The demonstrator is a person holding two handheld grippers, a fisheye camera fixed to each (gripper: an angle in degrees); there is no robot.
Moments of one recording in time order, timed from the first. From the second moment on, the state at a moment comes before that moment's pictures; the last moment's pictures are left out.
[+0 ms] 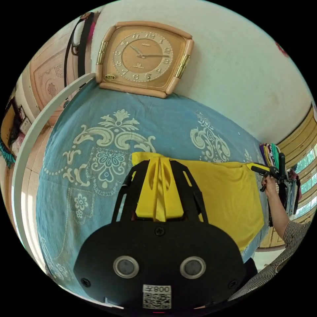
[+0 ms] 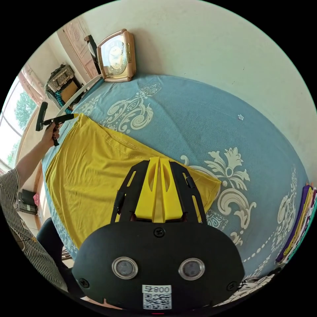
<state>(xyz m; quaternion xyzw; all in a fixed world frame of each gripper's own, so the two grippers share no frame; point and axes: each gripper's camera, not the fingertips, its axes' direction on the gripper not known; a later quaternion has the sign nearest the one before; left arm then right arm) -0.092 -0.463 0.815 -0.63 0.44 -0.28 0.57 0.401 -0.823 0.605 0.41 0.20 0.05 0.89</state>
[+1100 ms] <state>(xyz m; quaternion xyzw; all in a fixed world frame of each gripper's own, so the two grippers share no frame) 0.025 -0.594 0.736 -0.49 0.63 -0.19 0.57 0.391 -0.848 0.655 0.44 0.20 0.01 0.88</state>
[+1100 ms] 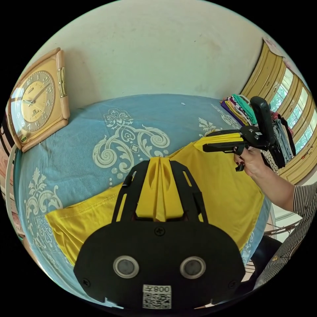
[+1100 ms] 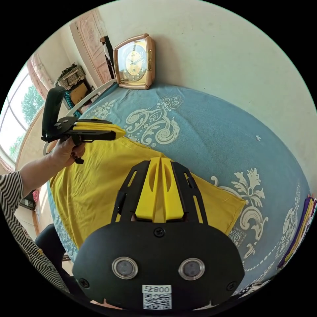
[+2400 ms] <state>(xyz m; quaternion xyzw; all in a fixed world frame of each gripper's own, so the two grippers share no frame) -0.227 -0.533 0.601 -0.58 0.58 -0.24 0.53 0.459 -0.633 0.824 0.44 0.12 0.14 0.88</state>
